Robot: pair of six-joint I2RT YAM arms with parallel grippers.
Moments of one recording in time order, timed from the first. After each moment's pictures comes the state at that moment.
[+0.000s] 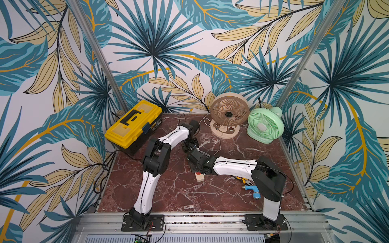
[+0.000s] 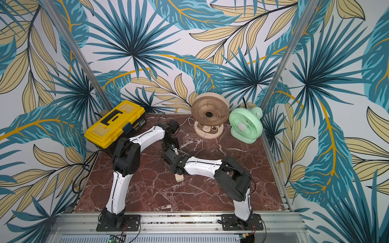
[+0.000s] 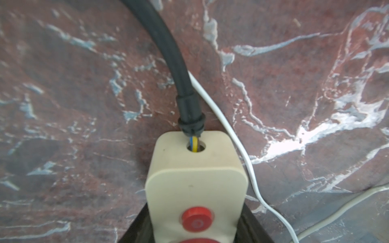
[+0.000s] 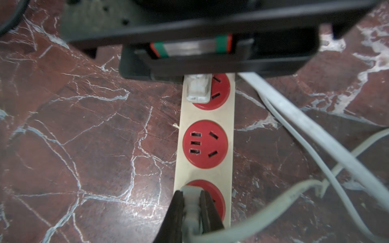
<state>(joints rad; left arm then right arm) -0.47 2.27 1.85 -1.01 0.12 -0.82 0.96 1.91 1.26 -0.36 0.37 0.55</state>
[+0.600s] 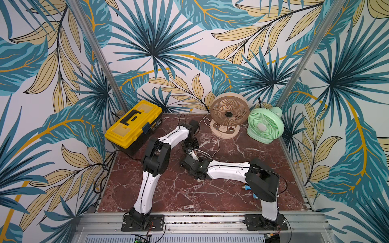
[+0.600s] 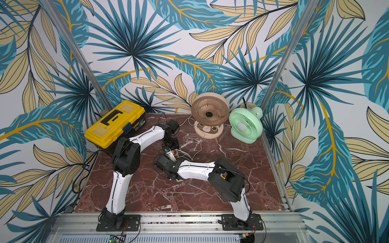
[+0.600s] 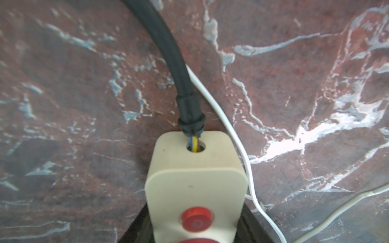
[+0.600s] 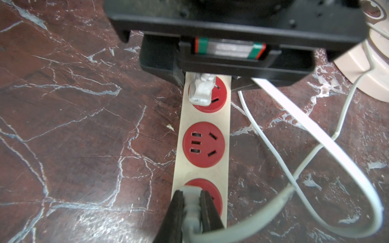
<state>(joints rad) -0.47 2.27 1.85 -1.01 0.12 -0.82 1.04 1.97 1.31 -0.41 0.58 0.49</state>
